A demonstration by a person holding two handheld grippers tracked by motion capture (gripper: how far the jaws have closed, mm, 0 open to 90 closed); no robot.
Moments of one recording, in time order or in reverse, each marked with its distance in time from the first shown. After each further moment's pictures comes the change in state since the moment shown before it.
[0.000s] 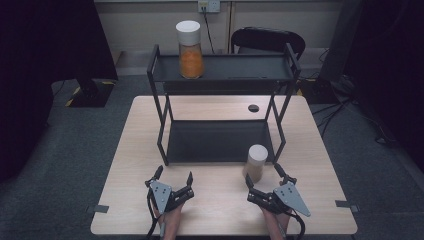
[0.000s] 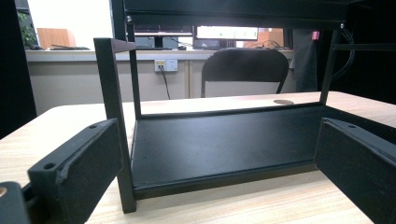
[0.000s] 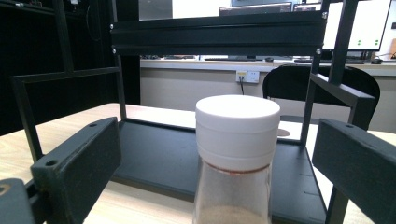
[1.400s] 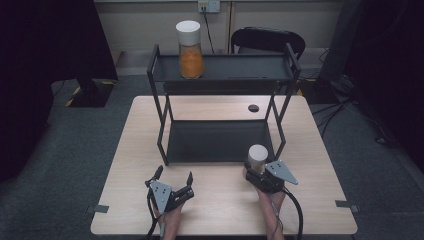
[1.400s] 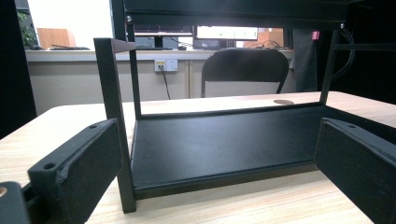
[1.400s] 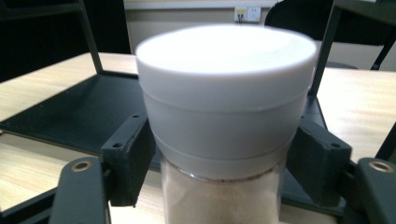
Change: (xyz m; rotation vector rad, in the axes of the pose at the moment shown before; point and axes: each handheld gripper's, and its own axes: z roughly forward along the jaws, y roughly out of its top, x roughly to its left) left arm 0.000 0.000 0.000 0.000 0.000 0.001; right arm -0.014 0.026 0.061 0.271 -0.016 0.040
